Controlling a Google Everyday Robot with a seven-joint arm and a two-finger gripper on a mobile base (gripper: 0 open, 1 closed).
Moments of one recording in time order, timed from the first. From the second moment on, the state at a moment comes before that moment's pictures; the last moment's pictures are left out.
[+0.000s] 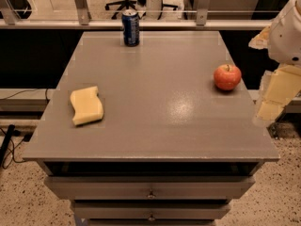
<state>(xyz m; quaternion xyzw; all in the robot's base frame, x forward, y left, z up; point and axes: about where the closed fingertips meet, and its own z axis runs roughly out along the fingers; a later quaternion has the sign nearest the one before) 0.438 -0.217 0.977 -0.60 0.78 -0.03 0.16</state>
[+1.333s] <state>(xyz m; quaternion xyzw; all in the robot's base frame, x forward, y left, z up) 0.470 -0.016 0.932 -0.67 0.69 0.12 0.25</state>
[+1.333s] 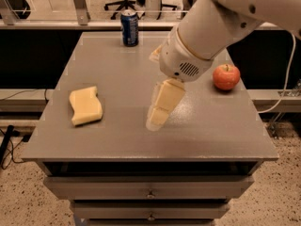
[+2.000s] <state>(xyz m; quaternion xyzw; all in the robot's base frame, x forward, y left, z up) 0.477 -0.005 0.933 -0.64 0.70 0.15 0.28</state>
